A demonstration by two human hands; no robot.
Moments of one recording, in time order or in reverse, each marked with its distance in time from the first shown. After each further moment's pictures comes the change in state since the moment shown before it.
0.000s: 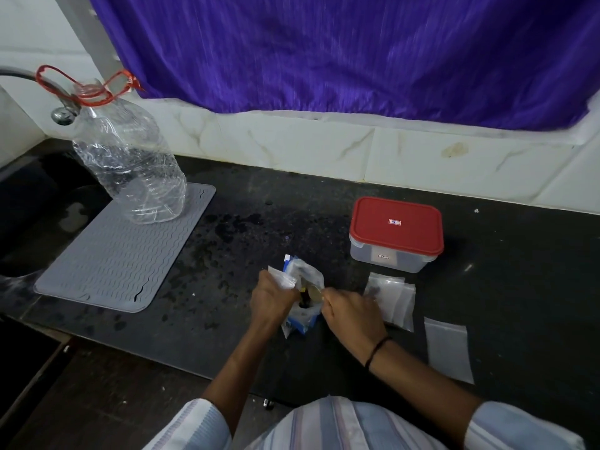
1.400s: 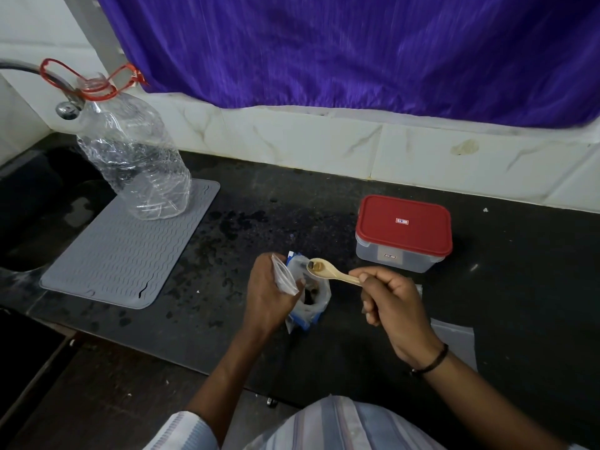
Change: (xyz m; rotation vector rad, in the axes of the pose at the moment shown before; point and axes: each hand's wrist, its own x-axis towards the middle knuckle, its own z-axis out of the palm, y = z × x) left_hand -0.007 -0.004 -0.022 -0.068 0.157 0.614; right_hand -0.014 -0.002 -0.079 1.270 0.044 0.431
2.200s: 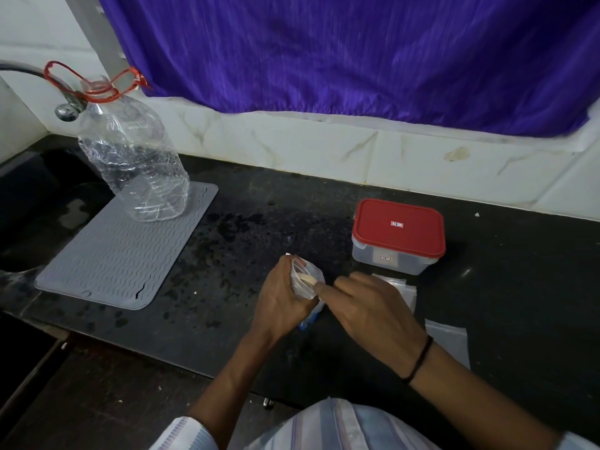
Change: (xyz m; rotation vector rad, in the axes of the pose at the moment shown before) left_hand -0.012 0.024 0.008 -0.075 -0.151 0.047; right_hand -0.006 -0.012 0.013 -1.321 -0.131 -1.062
